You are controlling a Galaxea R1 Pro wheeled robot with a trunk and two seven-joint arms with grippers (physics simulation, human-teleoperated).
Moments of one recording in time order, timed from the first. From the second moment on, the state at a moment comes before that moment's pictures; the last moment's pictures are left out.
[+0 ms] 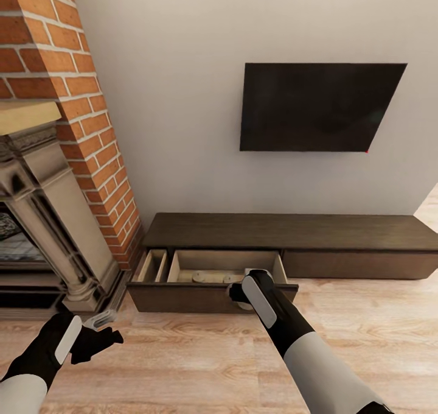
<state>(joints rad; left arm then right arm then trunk) -0.56 0.23 0.21 -0.74 0.31 1.02 -0.02 -0.72 0.17 0.35 -0.89 -0.69 0.83 -0.66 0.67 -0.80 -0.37</state>
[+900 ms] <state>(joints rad) -0.56 0.19 0.11 -0.74 0.30 0.98 -0.01 -0.72 0.17 0.14 -0.77 -0.68 0.84 -0.67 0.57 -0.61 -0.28</state>
